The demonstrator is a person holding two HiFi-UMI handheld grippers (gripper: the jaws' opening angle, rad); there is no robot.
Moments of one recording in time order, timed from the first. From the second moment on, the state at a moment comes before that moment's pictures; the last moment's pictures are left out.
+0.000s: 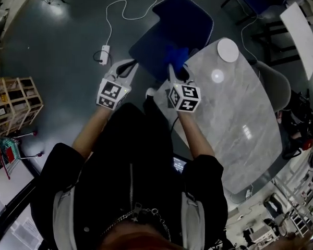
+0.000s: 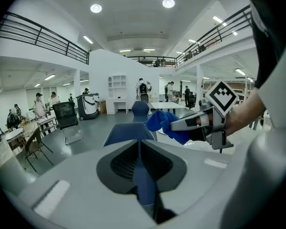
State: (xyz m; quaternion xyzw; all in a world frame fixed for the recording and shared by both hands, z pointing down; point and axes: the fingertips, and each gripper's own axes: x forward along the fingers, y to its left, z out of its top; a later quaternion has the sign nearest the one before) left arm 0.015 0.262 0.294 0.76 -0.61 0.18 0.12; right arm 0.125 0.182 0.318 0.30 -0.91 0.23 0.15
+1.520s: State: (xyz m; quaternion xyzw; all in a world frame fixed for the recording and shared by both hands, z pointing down) left arm -0.159 0.036 0.334 0.87 -0.44 0.18 0.12; right arm -0.067 -0.035 0.364 0.49 -0.83 0.19 0.19
